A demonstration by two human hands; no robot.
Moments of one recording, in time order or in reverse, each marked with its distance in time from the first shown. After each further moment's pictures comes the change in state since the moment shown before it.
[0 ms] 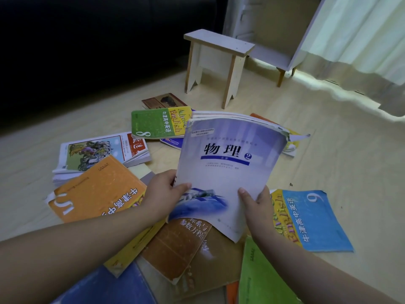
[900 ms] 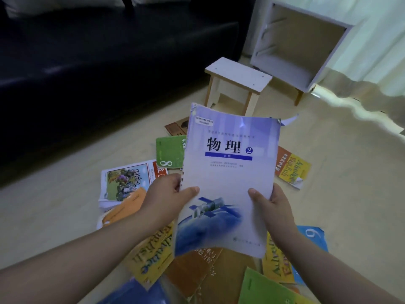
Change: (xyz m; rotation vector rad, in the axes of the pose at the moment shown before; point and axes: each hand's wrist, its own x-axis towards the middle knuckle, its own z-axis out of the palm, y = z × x) left_hand 0.021 0.126 -0.125 -0.026 -0.050 -0.144; right_hand 0.034 -0.178 -0.002 -0.190 -0.206 0.031
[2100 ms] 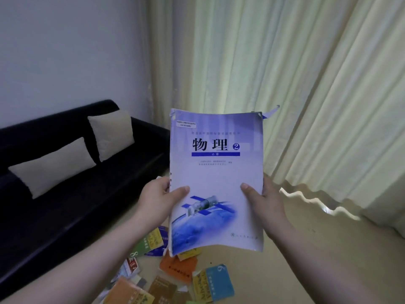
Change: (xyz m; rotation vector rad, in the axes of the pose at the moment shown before) left_hand -0.319 0.655 -0.278 -0.184 -0.027 0.346; right_hand -0.280 -0.640 -0.425 0.099 0.280 -0.196
